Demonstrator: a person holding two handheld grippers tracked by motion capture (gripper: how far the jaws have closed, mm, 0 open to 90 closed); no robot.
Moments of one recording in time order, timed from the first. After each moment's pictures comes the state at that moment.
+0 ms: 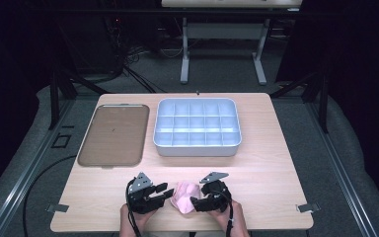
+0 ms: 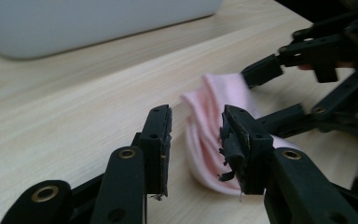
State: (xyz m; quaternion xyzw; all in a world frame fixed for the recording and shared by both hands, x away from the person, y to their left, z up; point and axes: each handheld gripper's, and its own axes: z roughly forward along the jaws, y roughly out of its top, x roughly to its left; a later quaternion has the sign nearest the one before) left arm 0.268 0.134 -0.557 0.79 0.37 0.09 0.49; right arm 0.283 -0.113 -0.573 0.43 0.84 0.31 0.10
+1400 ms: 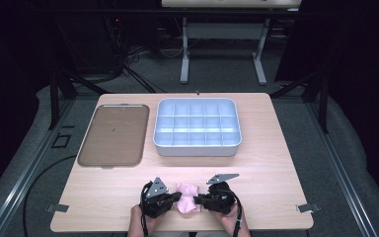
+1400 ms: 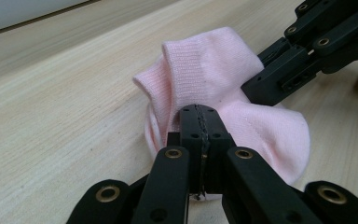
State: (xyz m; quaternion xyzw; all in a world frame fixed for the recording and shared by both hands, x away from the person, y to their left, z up) left arm 0.272 0.107 -0.584 0.83 0.32 0.08 0.45; right arm 0.280 -0.133 -0.578 0.41 0.82 0.40 -0.01
